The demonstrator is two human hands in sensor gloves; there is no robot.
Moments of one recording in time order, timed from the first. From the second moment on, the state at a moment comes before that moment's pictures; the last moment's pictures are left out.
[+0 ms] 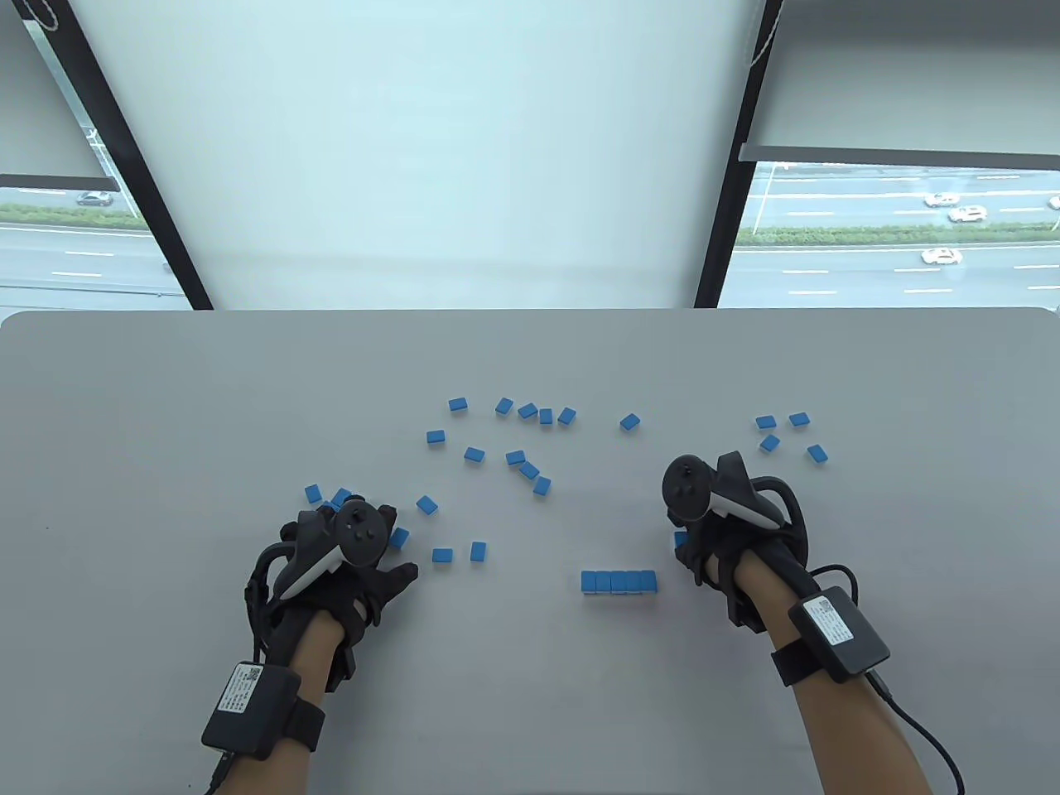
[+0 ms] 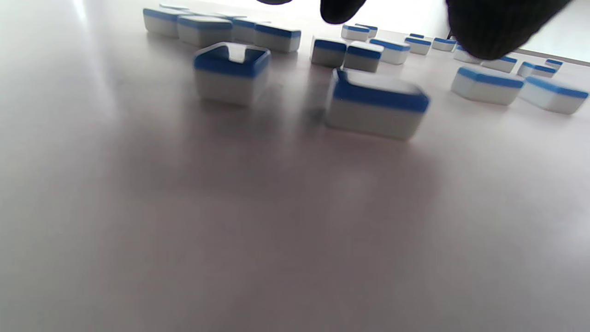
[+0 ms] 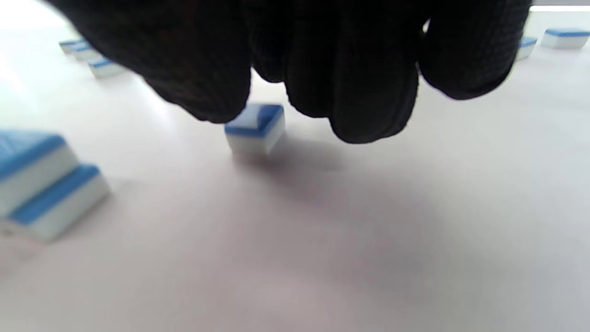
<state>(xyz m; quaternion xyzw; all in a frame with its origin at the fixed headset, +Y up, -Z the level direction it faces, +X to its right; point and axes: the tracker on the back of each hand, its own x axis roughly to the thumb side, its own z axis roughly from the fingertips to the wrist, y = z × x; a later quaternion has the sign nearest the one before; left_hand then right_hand) -0.252 -0.755 -0.368 -0.16 -0.02 0.06 0.98 0.179 -0.723 -0.417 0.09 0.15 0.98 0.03</state>
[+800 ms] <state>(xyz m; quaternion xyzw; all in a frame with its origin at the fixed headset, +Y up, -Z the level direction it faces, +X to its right) -0.247 -0.758 -0.370 -0.17 -0.02 0.07 0.98 0.271 -0.739 -0.520 -0.23 0.09 0.97 -0.04</state>
